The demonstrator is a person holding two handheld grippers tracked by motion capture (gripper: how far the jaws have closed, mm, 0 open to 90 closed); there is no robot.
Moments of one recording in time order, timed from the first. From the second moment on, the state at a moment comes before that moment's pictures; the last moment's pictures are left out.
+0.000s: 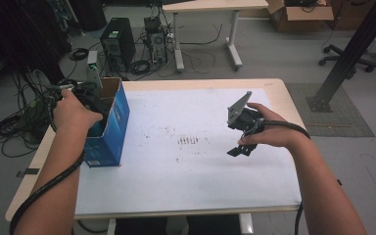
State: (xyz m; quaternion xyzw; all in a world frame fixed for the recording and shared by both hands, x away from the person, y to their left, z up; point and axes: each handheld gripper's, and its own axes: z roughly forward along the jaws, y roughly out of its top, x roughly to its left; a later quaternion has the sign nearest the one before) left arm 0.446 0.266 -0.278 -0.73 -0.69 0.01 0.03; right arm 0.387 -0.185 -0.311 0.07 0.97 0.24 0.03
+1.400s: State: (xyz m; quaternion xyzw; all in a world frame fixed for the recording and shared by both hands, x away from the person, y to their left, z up) left arm 0.429 0.247 -0.223 -0.75 -0.66 -0.03 0.03; right arm 0.381 -0.192 -0.309 0.06 0.97 0.25 0.03
